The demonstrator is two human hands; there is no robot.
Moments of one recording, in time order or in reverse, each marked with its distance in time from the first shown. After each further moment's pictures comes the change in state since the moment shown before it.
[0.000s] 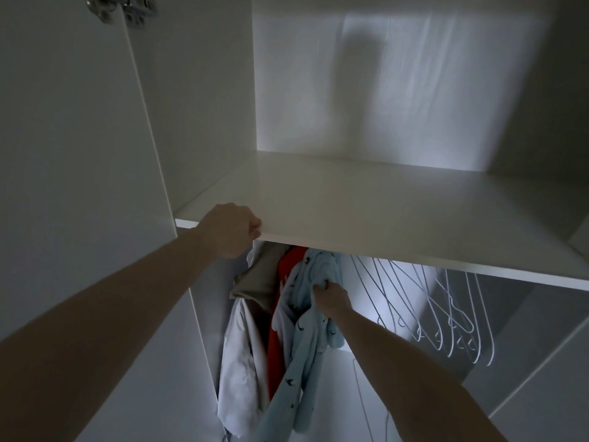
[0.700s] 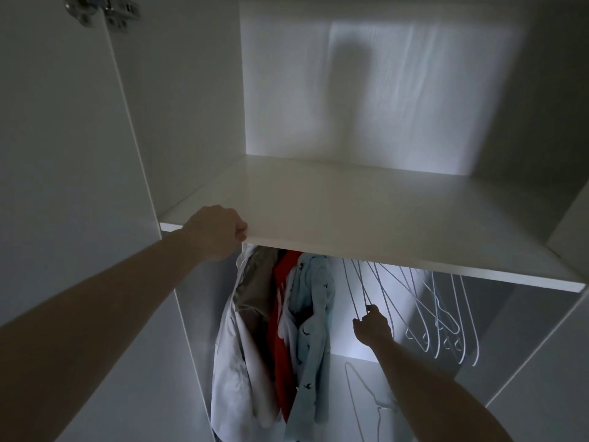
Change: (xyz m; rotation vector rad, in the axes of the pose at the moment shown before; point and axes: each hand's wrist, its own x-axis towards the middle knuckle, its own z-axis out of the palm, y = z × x) left_hand -0.002 0.008 -0.001 -0.004 0.000 -0.061; right_hand -0.007 0.104 -0.065 -0.165 0.150 0.161
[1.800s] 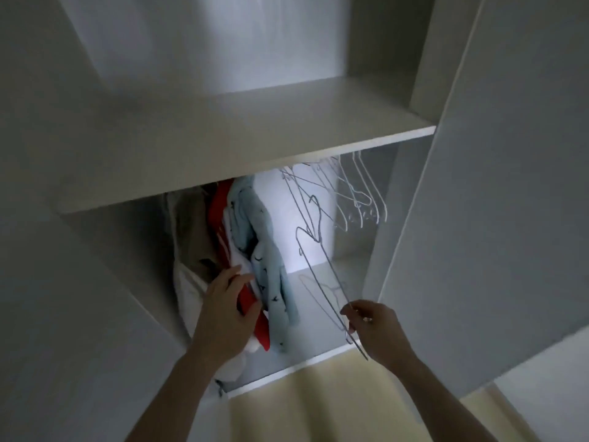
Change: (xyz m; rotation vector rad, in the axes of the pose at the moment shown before) left_hand -0.185 0.079 0.147 -0.795 -0.003 0.224; right_hand -0.280 0.077 0.025 0.410 0.221 -0.040
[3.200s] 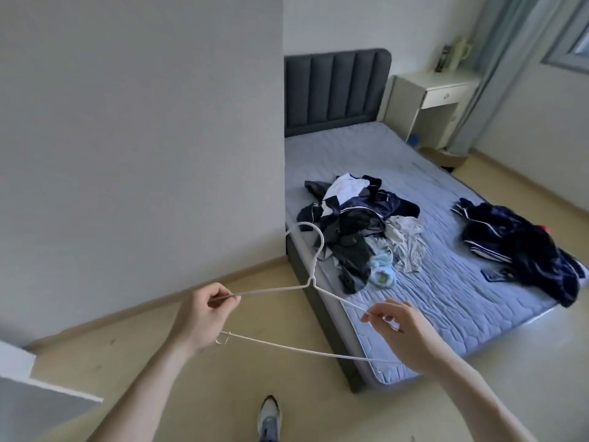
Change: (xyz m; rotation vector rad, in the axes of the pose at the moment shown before) left_hand -0.648 0.460 0.182 -0.368 -1.339 0.867; right_hand -1.024 0.136 -0.128 -0.142 1.151 0.940
